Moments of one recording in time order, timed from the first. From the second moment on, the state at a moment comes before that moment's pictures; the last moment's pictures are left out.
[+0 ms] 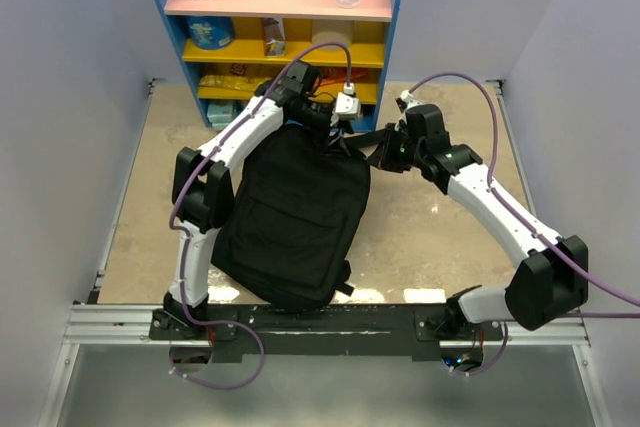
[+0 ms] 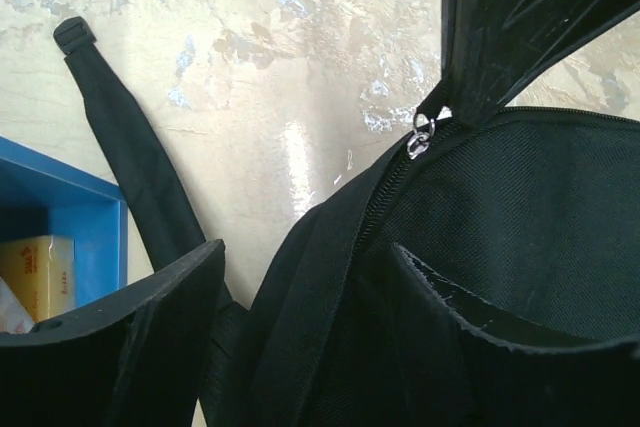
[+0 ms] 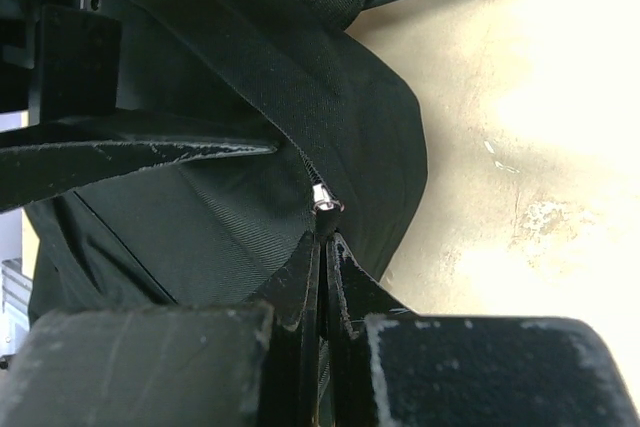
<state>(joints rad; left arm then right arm) -0.50 2.18 2.06 -0.80 0.95 0.91 0.41 1.36 1.15 -0.45 -0.15 0.53</state>
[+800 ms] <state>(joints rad) -0.53 2.17 2.04 -0.74 0.89 0.87 0.40 1.33 1.12 -0.46 -0.10 0.50</state>
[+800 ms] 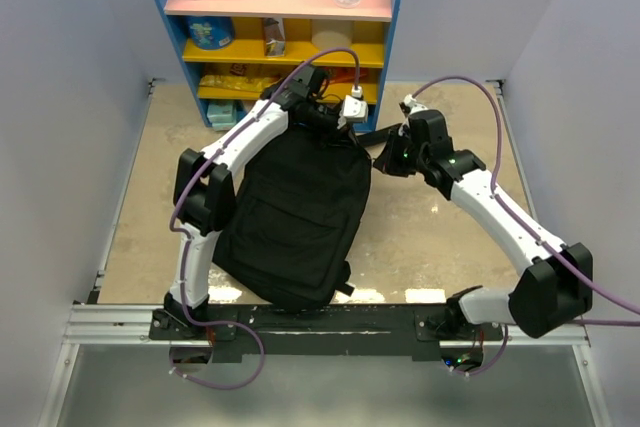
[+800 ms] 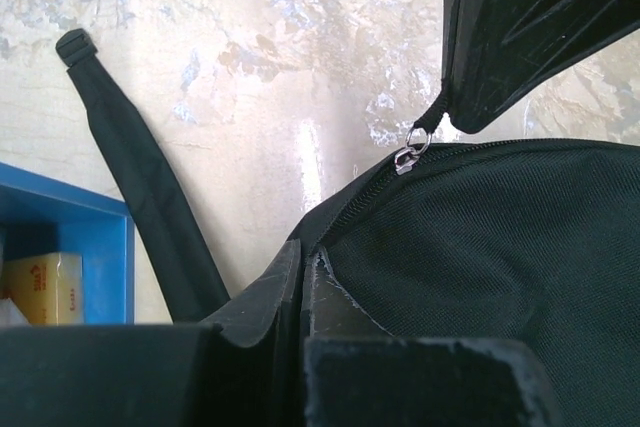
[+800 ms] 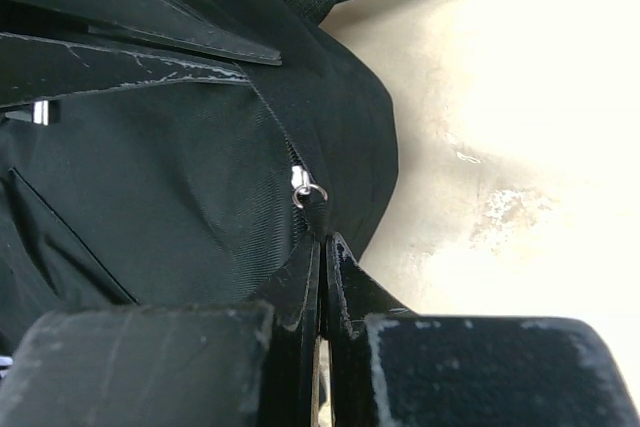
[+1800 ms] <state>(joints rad) -0.52 2.13 1.98 -0.63 0.80 0.81 0.39 1.25 1.18 -0.61 -0.07 0.43</state>
